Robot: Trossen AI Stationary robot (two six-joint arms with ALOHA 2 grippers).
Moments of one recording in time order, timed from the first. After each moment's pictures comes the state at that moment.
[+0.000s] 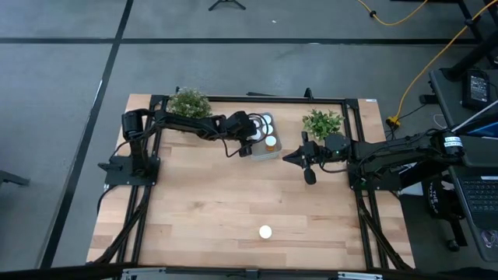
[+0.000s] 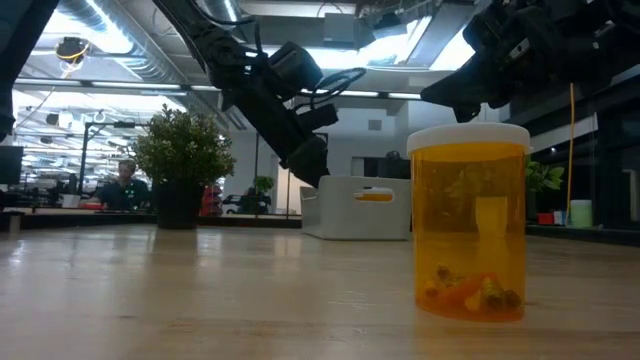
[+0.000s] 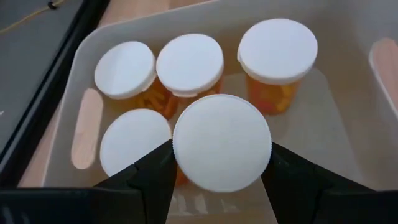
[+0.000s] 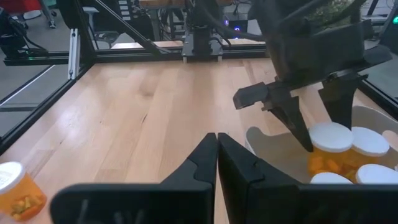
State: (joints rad) left arm 0.31 1.84 1.07 0.03 -0.09 0.20; right arm -0.06 1.03 0.35 0.44 -0.10 0.02
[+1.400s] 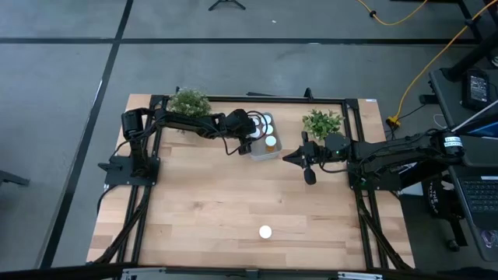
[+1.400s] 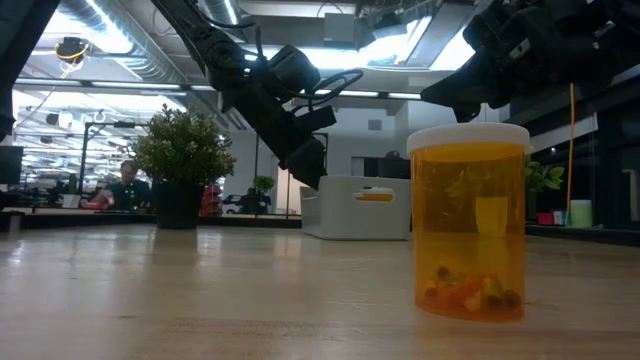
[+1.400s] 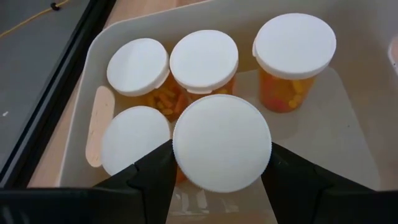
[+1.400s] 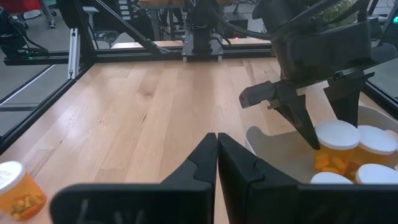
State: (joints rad) left arm 0.34 1.84 1.07 0.03 -0.08 0.23; right arm -0.06 1.03 0.35 0.44 -0.10 0.02
